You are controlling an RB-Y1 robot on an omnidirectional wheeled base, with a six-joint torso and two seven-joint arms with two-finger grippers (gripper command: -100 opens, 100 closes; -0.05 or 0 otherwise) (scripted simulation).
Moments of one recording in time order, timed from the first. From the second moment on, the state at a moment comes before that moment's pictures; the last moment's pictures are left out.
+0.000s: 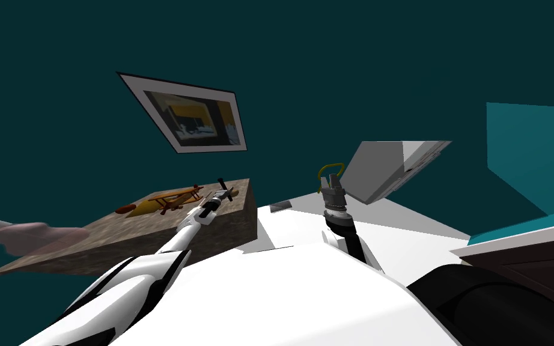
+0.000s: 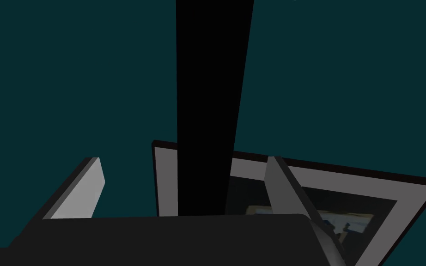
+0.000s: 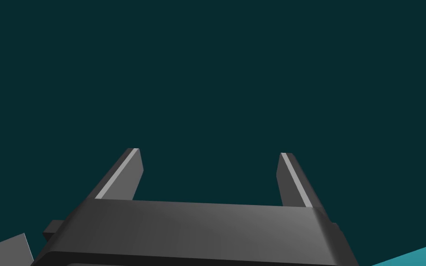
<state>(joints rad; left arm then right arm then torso) -0.42 0.63 0.03 -0.71 -0.27 -0.50 -0.70 0.55 -0.02 -0.06 -2.37 0.11 -0.59 0.07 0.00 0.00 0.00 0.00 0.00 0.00</state>
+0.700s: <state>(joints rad) -0.38 0.63 0.03 -0.77 -0.28 -0.49 -0.69 0.55 -0.02 -0.06 -2.37 0.11 -0.59 0.07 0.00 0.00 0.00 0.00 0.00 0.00</state>
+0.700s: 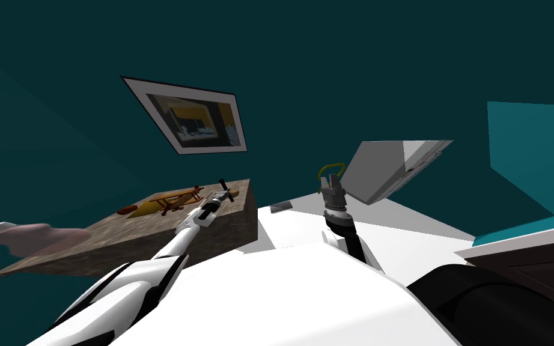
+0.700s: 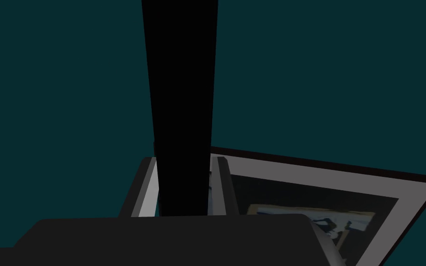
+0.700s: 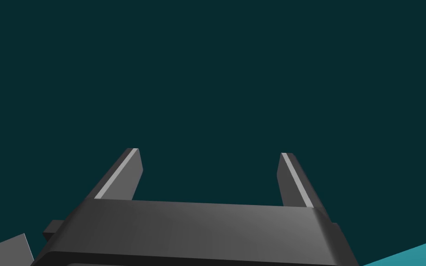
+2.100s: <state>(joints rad) -0.01 0.52 0.06 -1.27 -0.43 -0.33 -0.60 0.55 -0.02 -0.06 -2.37 0.11 -0.59 0.07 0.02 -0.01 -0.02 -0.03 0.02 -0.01</state>
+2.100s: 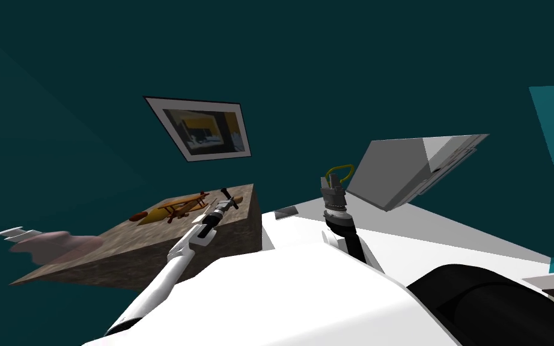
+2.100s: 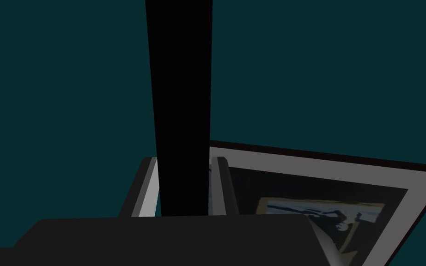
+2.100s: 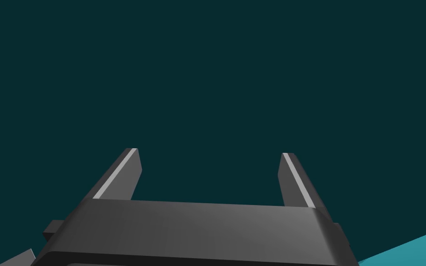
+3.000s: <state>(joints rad) 0.15 0.48 0.07 -1.52 -0.50 -0.27 -0.56 0.55 -0.02 -0.06 -2.37 0.11 -0.59 0.07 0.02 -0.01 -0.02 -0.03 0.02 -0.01</state>
